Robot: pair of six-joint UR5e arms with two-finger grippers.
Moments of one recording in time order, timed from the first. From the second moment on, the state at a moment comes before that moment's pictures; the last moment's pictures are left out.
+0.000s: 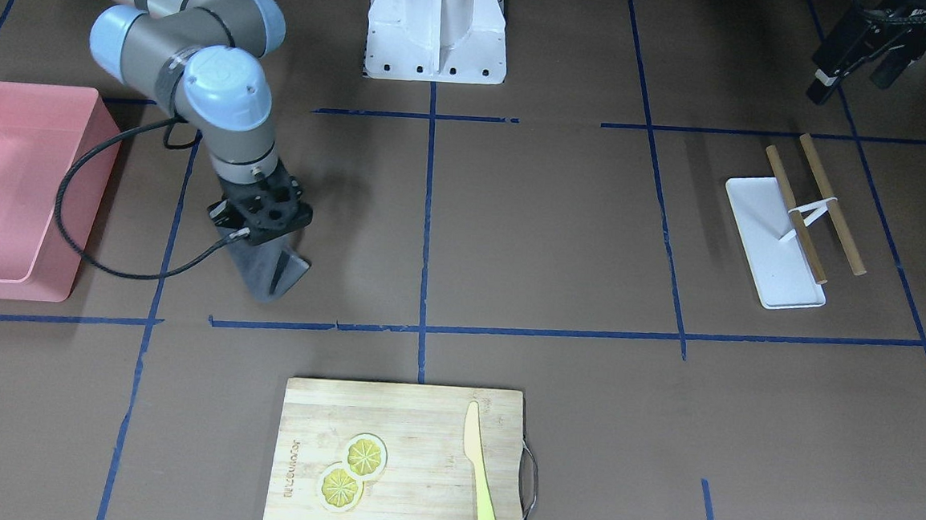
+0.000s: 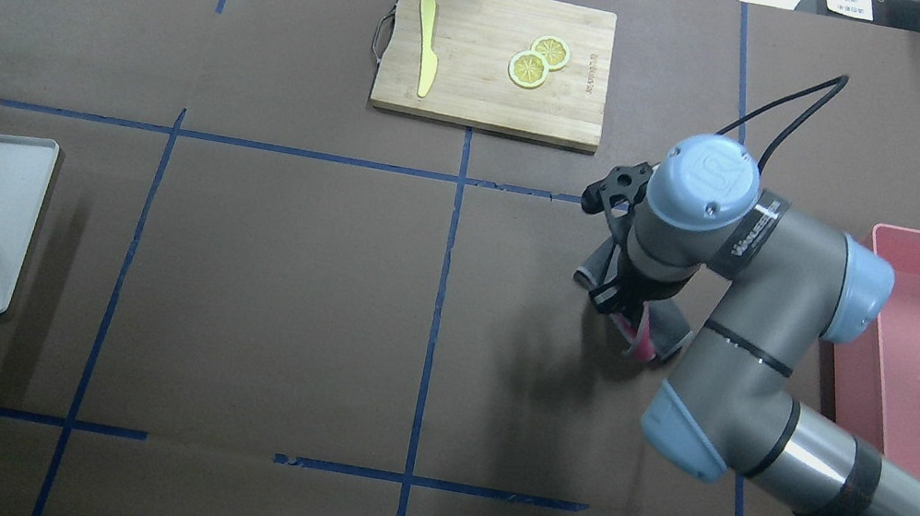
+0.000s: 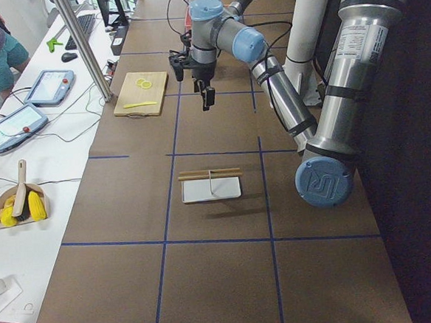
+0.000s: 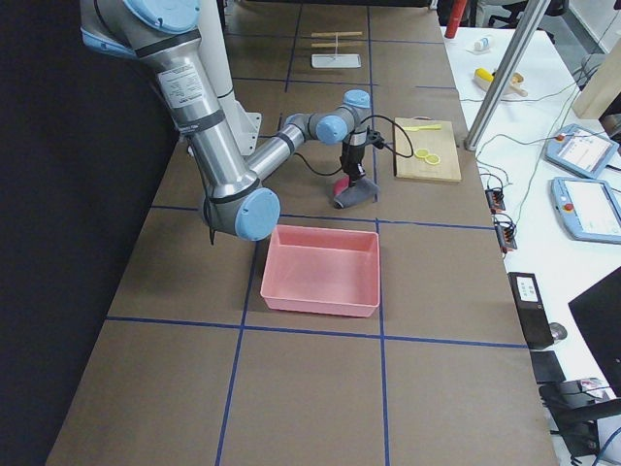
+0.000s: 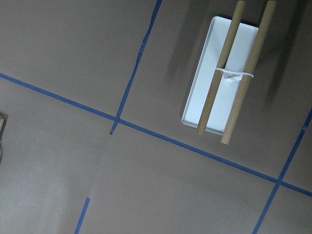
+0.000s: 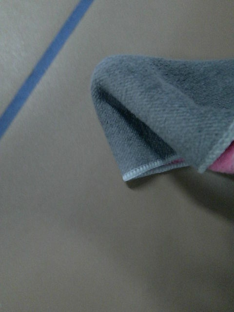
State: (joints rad) left arm -1.17 -1.80 -2.37 -1.10 -2.20 -1.02; right arm 0.59 -1.09 1.74 -1.66 1.94 0.54
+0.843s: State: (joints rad) left arm -1.19 -1.80 -2.37 -1.10 -2.20 -1.00; right arm 0.42 -1.23 2.04 -1.67 1.97 0.75
